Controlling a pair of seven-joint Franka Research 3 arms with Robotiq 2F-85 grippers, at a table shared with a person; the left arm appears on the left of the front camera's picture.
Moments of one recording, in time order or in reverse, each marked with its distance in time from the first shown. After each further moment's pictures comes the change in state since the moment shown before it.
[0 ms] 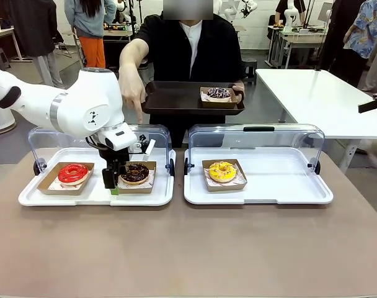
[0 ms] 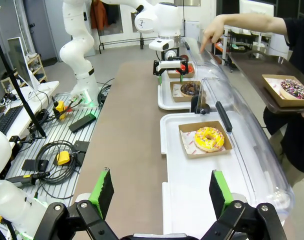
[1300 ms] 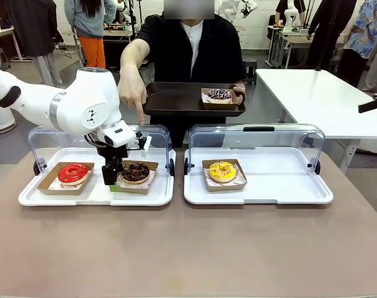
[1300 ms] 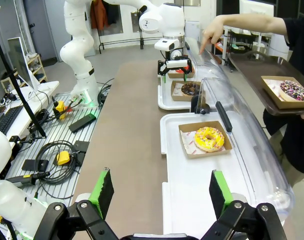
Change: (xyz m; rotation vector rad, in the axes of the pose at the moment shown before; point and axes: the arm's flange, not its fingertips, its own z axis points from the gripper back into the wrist) left arm -0.013 0.016 0.000 0.010 -0.001 0.075; right arm 0.000 0.000 0.000 0.000 0.000 0.000
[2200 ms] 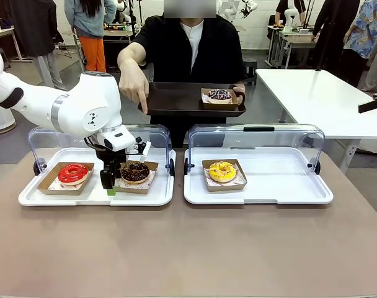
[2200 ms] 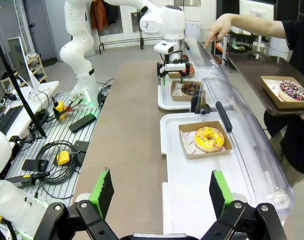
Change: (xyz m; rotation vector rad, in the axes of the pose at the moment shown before) left arm -0.002 -0.003 -0.011 -0.034 0.039 -0.021; right arm 0.000 0.000 0.000 0.000 0.000 0.000
